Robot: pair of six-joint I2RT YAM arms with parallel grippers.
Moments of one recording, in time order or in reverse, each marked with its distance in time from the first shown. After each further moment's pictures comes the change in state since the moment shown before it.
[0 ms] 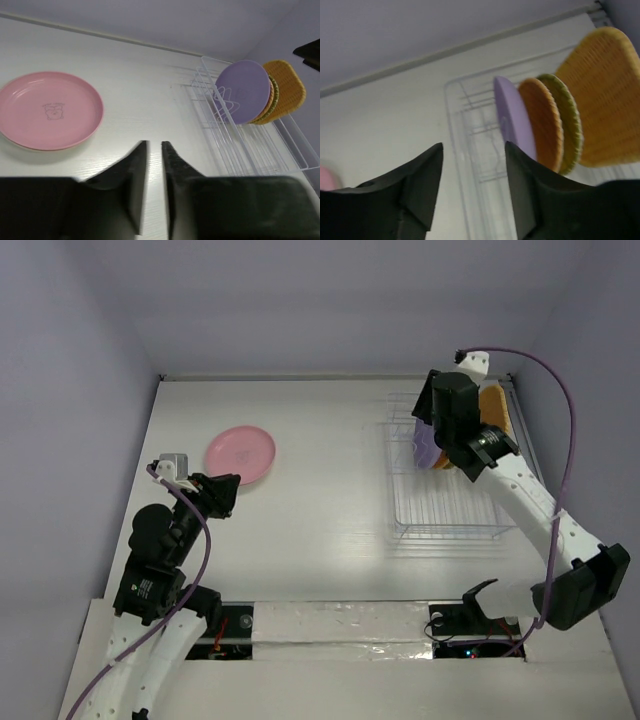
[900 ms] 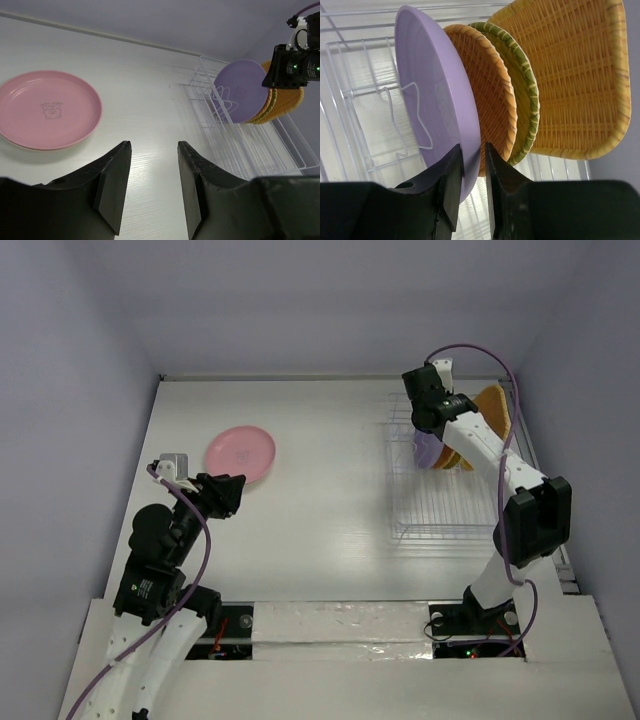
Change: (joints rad) left arm 0.000 0.000 0.000 0.000 0.007 0.000; right arm -0.116 0.366 0.183 -0.346 0.165 -0.215
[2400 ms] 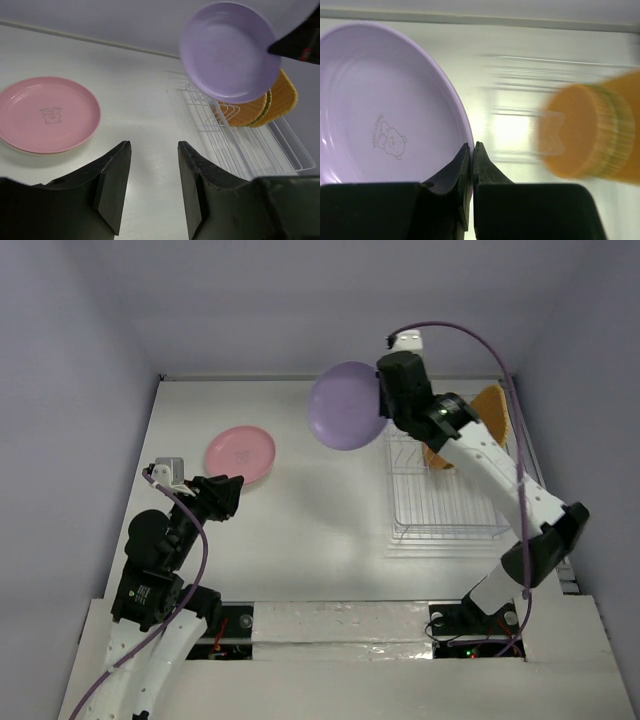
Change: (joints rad) left arm 0.000 -0.035 0.000 -0.001 -0.001 0.000; right arm 0.259 -0.127 0.229 -0.030 -0.105 0.039
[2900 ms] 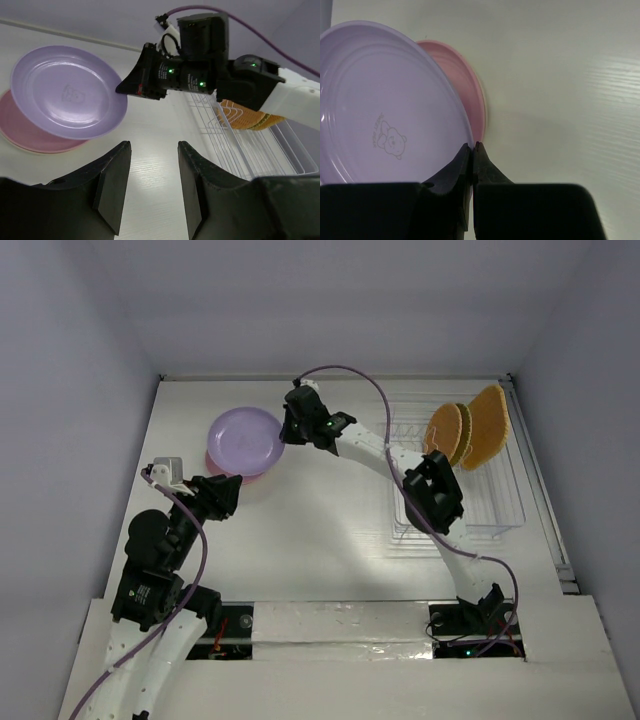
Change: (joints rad) left arm 0.000 0.001 0.000 -0.001 -0.019 -0.004; right arm 0.137 0.728 0.281 0.395 -0.491 0.377
